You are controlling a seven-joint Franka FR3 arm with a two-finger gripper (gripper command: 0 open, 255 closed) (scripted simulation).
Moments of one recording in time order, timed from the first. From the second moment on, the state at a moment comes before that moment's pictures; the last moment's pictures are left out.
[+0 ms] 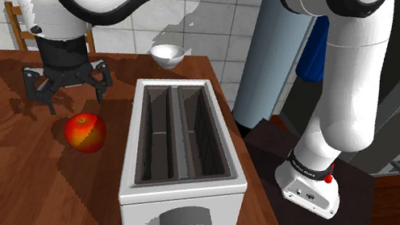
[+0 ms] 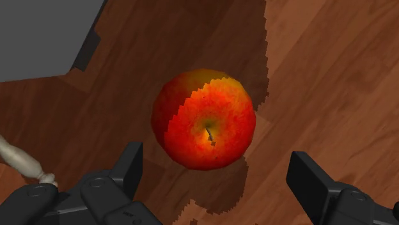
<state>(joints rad) 0.24 0.36 0.63 -1.54 -0.19 1.90 1.12</state>
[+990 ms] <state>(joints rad) 0.24 0.36 0.63 -1.58 -0.19 1.94 1.12</state>
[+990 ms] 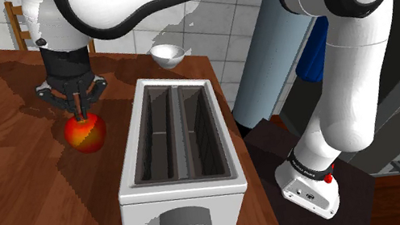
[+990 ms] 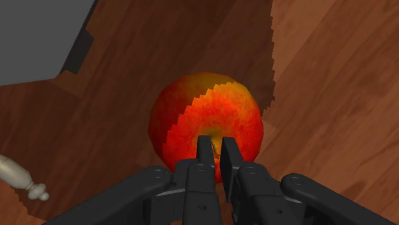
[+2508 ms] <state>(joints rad) 0.27 0.36 0.64 -1.36 -0.19 1.73 1.11</state>
